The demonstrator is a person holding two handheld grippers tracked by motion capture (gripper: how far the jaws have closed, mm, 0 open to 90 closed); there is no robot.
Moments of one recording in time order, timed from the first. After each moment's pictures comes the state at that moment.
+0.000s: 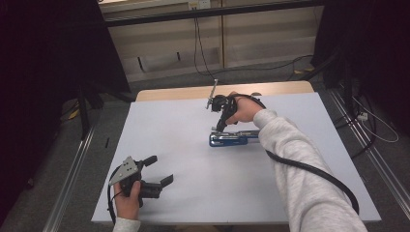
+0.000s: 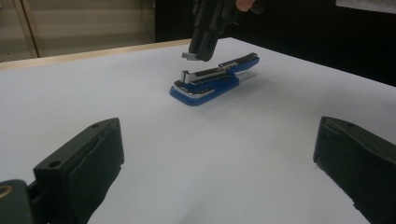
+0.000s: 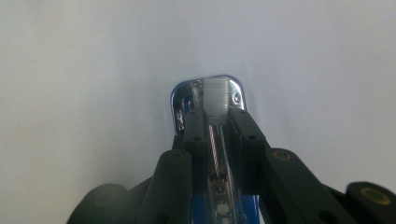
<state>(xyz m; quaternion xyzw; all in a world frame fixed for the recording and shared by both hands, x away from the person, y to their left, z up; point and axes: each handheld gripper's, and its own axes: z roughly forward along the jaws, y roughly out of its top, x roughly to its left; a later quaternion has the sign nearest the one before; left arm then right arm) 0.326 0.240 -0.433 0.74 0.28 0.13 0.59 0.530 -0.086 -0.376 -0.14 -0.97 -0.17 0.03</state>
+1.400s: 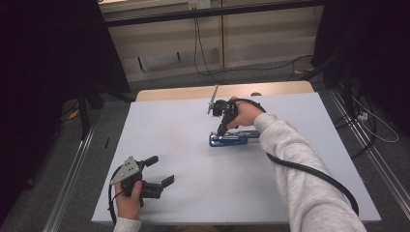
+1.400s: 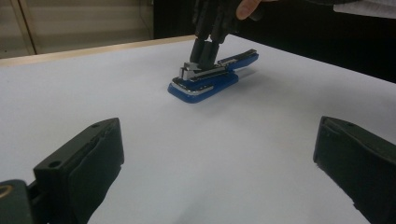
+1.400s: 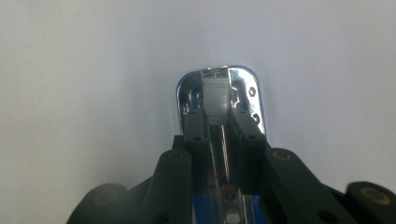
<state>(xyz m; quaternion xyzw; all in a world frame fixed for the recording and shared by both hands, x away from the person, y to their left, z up) 0.326 0.237 -0.435 0.75 0.28 0.13 0.59 0.526 -0.087 -0.393 -0.13 -0.98 -0.17 0.04</state>
